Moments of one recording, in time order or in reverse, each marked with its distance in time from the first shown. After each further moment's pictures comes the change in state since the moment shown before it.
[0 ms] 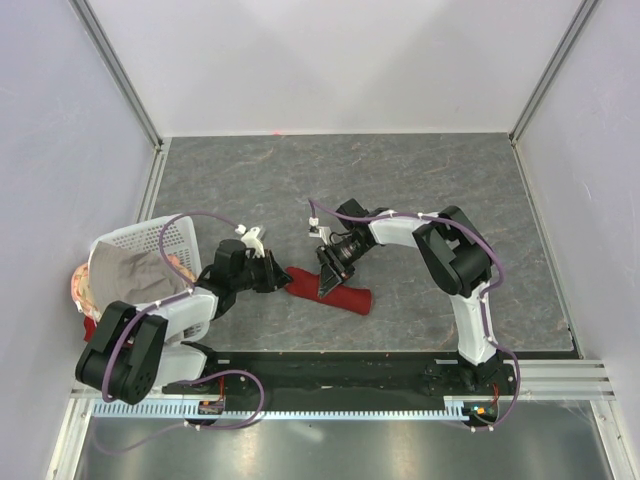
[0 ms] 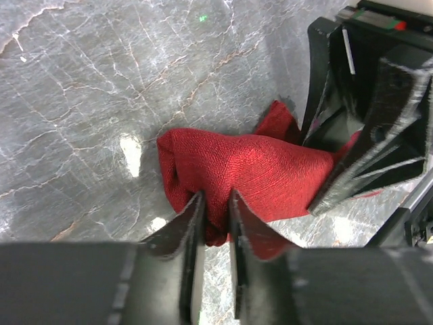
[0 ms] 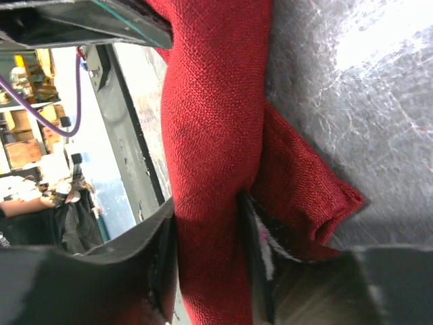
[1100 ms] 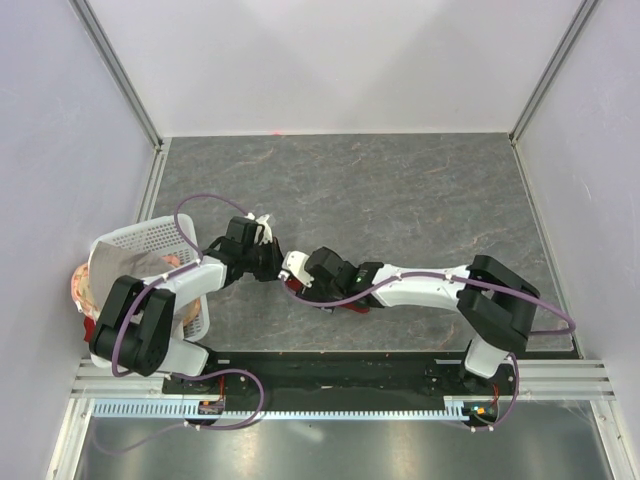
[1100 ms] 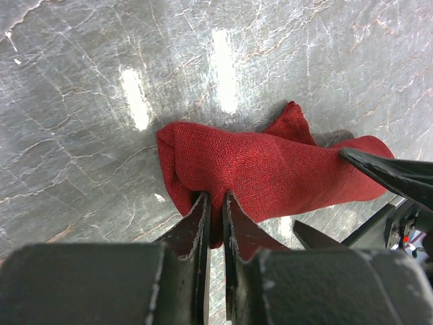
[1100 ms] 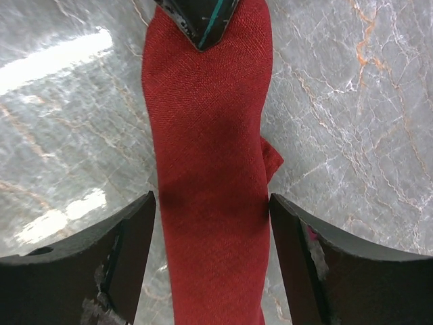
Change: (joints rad) left arm -0.004 0.159 0.283 -0.382 0.004 -0.005; right arm 0.443 -0.433 -0.317 0.329 1.159 -0.211
